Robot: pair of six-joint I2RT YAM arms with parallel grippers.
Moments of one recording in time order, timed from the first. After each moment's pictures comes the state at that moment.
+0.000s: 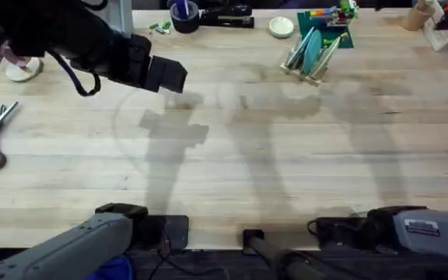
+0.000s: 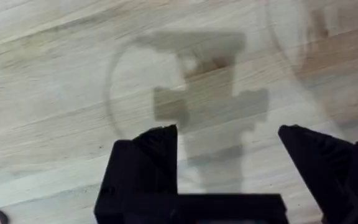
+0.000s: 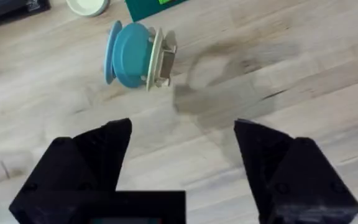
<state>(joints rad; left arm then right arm) -0.09 1.25 1.31 -1.22 0.06 0.16 0.08 1.47 1.78 -1.35 0.19 0.44</state>
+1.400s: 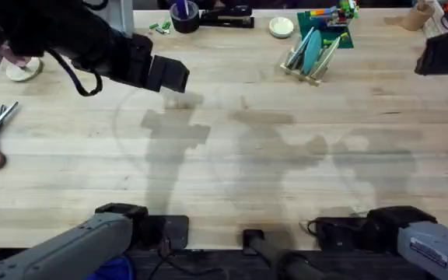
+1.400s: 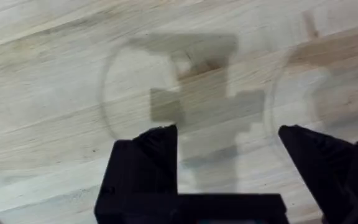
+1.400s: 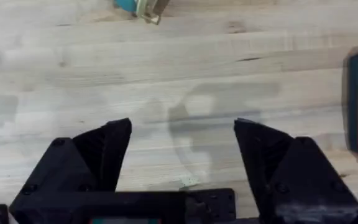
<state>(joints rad) -0.09 1.25 1.31 -1.21 0.09 0.16 0.09 1.05 1.62 -1.56 0.13 0.16</state>
